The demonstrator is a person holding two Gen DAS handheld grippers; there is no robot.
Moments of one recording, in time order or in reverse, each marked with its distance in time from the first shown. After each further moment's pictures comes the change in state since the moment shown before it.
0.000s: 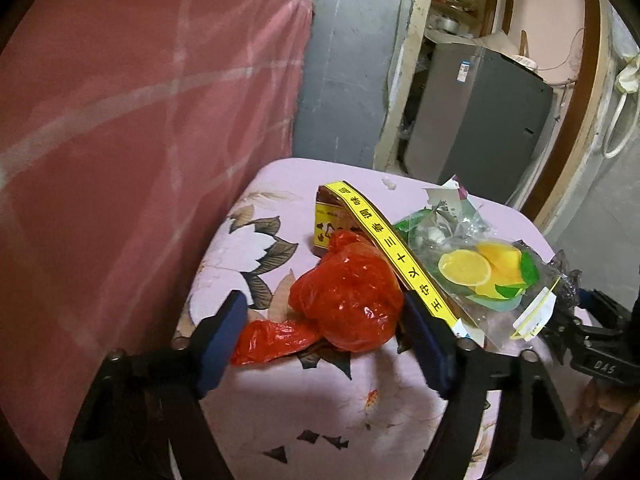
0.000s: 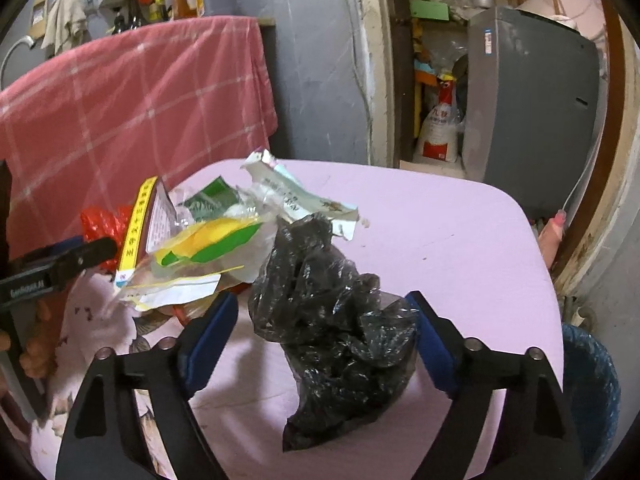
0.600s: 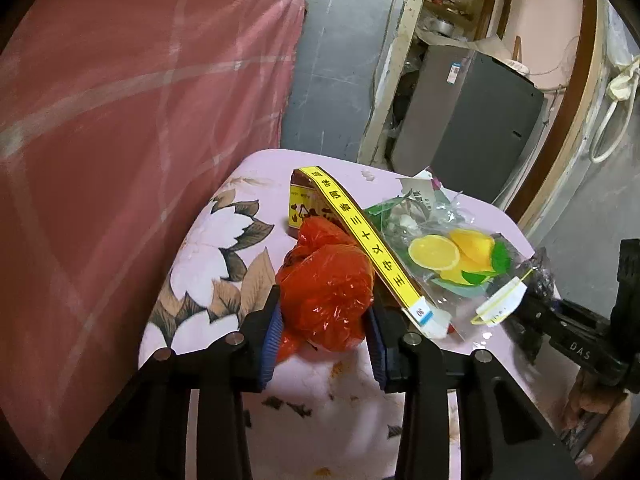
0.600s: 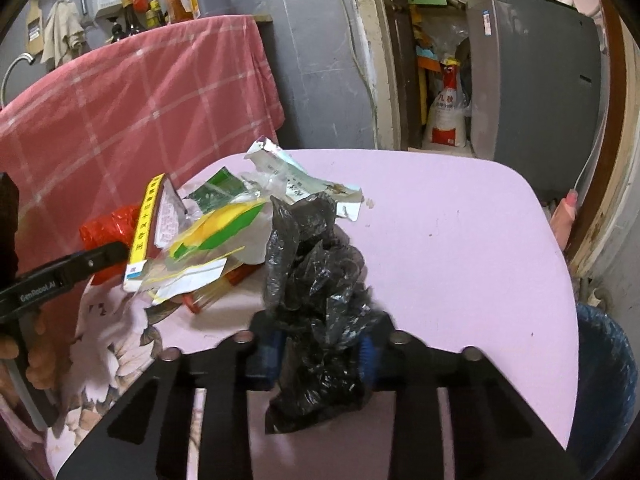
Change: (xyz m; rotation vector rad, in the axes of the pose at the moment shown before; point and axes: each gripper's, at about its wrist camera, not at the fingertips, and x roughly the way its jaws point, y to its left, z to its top) left arm -0.019 -0.012 -0.012 -0.033 0.005 -0.041; right arm -0.005 -0.009 -0.010 0.062 0.019 0.078
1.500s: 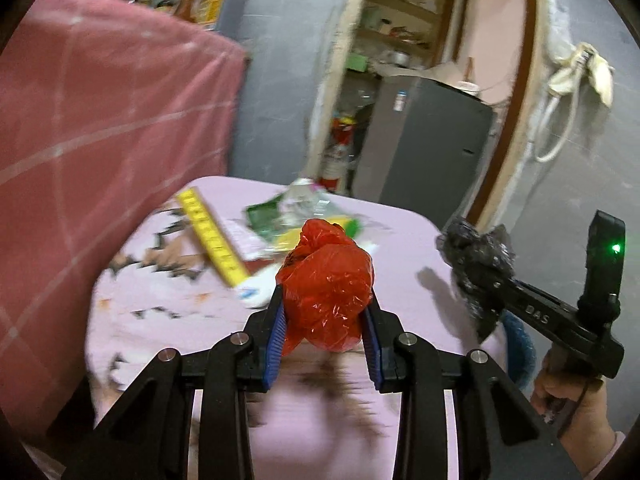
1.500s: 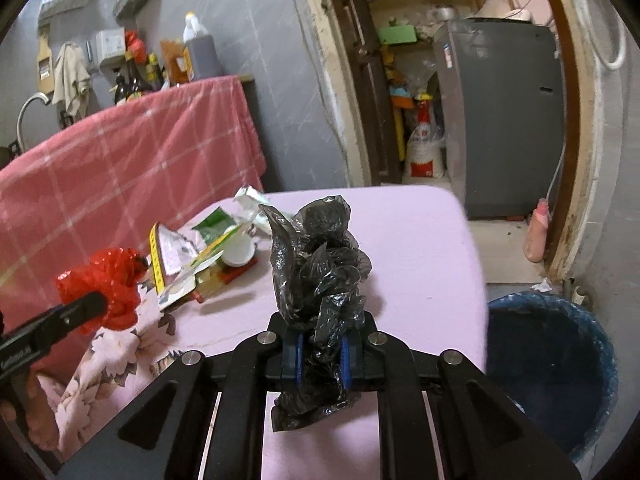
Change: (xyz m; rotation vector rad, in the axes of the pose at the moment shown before) left arm -0.061 -0.105 -0.047 0.064 -0.150 -0.094; right arm -0.088 -0.036 -0.028 0.069 -0.202 -0.043
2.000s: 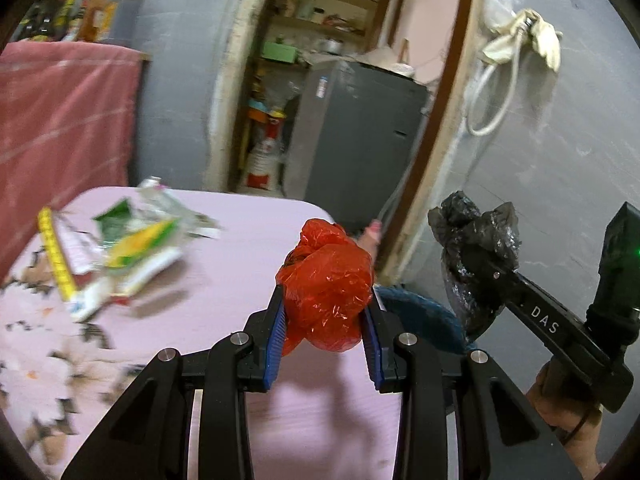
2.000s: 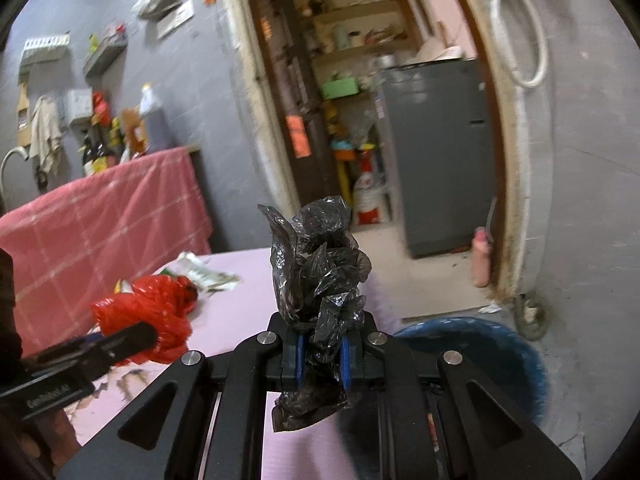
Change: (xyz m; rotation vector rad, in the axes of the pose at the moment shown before) left arm 0.060 -0.120 0.000 0.088 0.030 -0.188; right arm -0.079 -0.076 -0.003 0.090 -0.206 -0.163
